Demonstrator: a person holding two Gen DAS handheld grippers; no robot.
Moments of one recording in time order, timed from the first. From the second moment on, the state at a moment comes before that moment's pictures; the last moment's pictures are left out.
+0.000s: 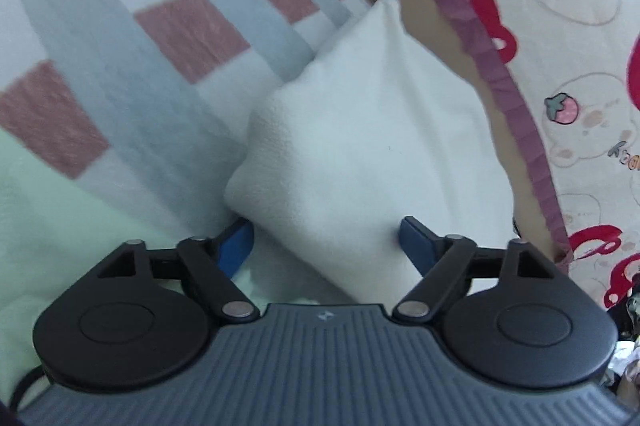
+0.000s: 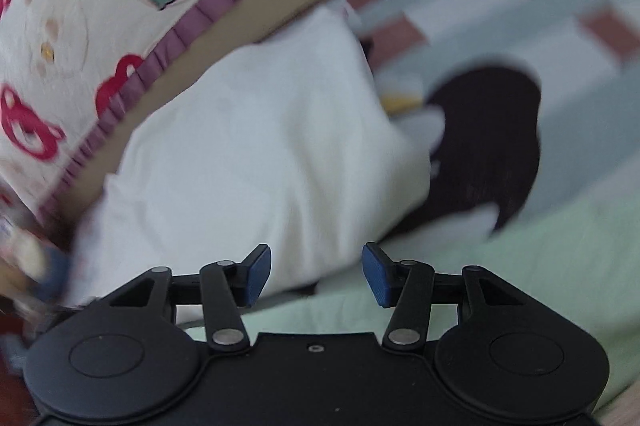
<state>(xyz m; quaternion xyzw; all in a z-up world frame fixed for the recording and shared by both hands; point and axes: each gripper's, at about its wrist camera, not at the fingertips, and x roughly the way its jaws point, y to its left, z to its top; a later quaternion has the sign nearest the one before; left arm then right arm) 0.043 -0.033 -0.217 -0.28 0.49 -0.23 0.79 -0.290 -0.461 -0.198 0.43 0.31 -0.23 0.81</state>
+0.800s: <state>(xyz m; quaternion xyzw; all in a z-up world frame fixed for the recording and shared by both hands) 0.017 -0.024 -0.205 -0.24 0.42 -0.18 0.86 -0.255 -0.465 -0.210 0.54 0.12 -0.31 0.78</state>
